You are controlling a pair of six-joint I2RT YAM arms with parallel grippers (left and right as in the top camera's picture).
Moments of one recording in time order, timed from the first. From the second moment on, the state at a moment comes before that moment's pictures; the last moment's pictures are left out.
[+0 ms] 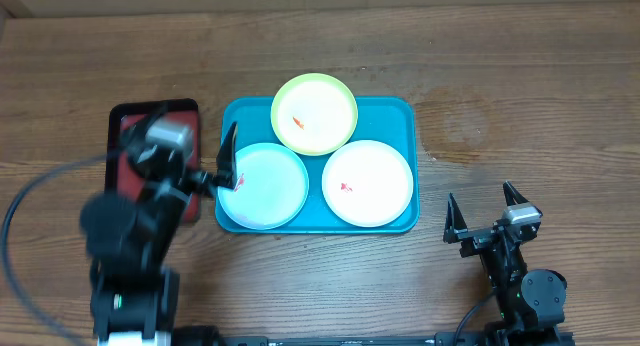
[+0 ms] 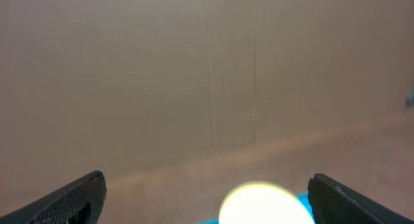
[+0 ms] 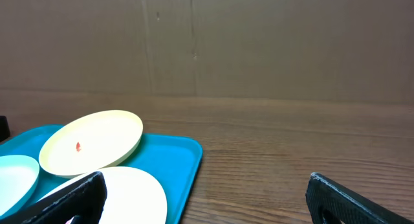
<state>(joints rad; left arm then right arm) 0.03 0.74 0.74 -0.06 0.30 0.07 0.14 0.01 0.02 -0.03 -0.05 0.04</state>
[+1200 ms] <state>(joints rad) 0.19 1.73 1.48 -0.87 -0.18 -0.32 0.14 0.01 0.02 -0.04 -0.05 0.04</state>
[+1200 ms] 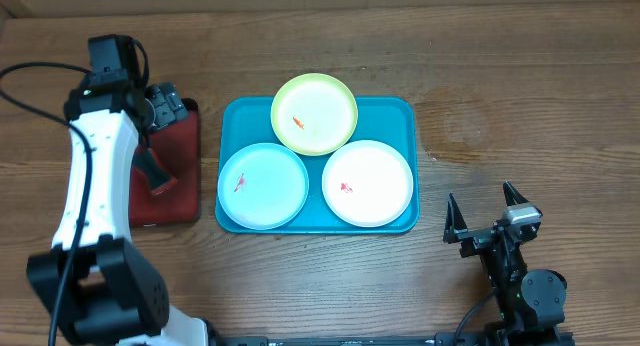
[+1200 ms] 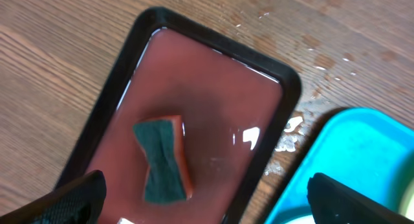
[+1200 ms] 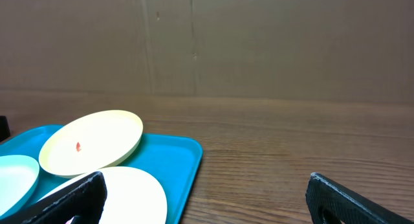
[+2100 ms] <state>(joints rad) 0.38 2.01 1.48 -0.84 0.00 -0.37 0.14 0.01 0.02 -0.03 -0.05 0.04</state>
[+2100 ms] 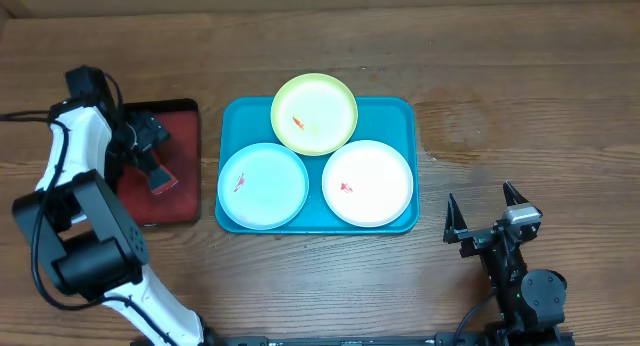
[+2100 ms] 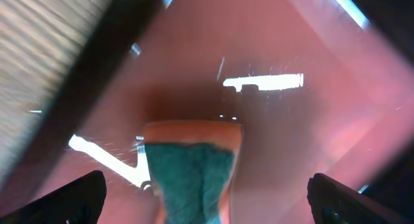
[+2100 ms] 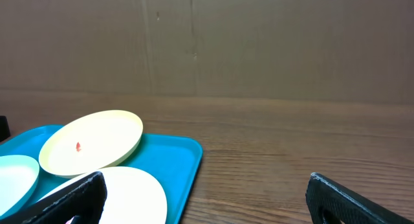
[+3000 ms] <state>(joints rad) 0.38 2.10 1.48 -0.82 -0.03 -0.36 0.14 0.01 0.02 -0.03 -0.05 0.04</state>
